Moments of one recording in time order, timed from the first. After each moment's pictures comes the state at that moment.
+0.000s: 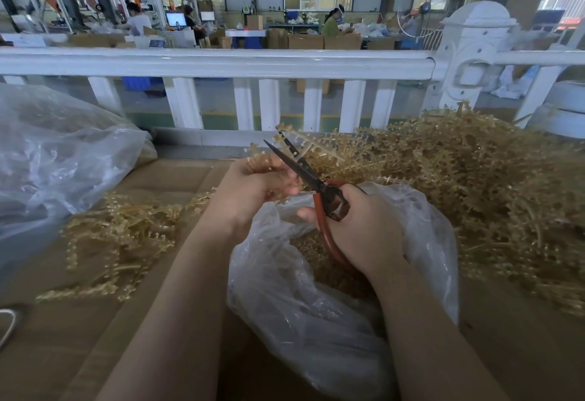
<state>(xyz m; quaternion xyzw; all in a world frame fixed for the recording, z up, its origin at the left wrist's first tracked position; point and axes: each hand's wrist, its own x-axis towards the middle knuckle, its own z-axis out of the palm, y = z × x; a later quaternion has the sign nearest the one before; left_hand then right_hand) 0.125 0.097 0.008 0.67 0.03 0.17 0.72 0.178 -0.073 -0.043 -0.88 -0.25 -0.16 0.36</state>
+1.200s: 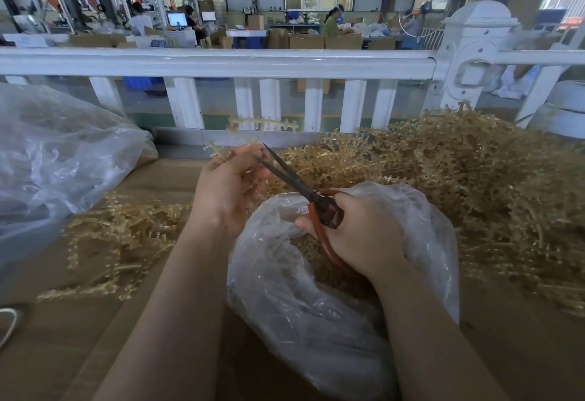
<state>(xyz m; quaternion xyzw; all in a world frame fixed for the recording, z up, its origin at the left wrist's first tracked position) 0.126 0.111 0.006 0.52 0.15 0.23 0.81 0.178 -0.074 -0.045 -0.89 -0.29 -0.15 0.32</state>
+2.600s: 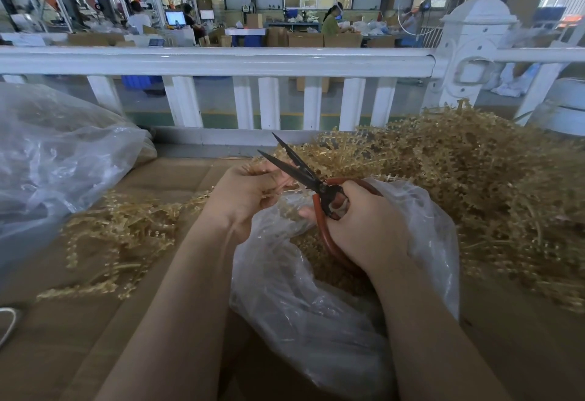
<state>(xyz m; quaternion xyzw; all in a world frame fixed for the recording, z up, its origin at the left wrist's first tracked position) 0.124 0.097 0.006 0.65 0.10 0.14 0.74 0.181 -0.076 -0.044 -0.90 -0.25 -0.20 0.31</state>
